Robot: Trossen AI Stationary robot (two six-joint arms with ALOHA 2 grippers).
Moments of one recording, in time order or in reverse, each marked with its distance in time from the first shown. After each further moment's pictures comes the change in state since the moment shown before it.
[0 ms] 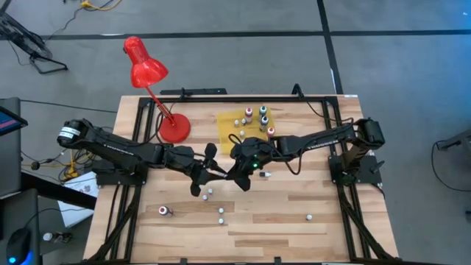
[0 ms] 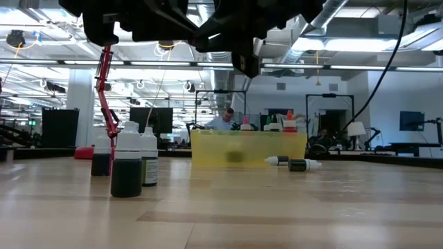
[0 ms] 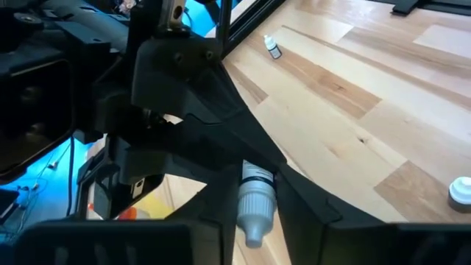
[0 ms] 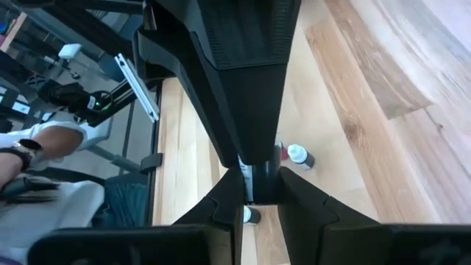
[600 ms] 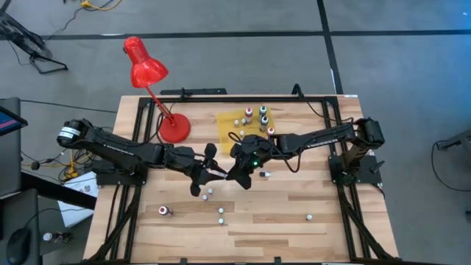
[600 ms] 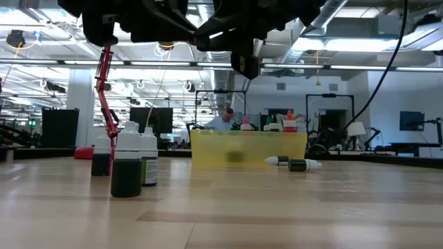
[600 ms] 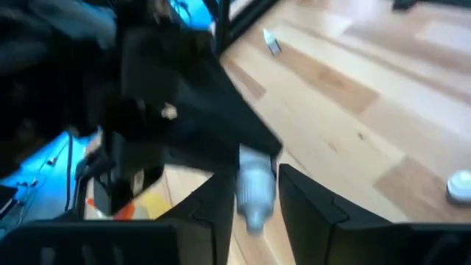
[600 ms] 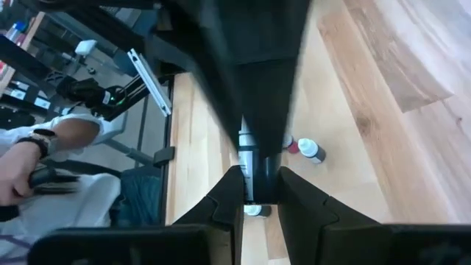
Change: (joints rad) left arm 0.000 0.000 0.000 -0.049 -0.003 -0.009; right arm -0.012 0.000 -0.001 0.003 -0.077 0.012
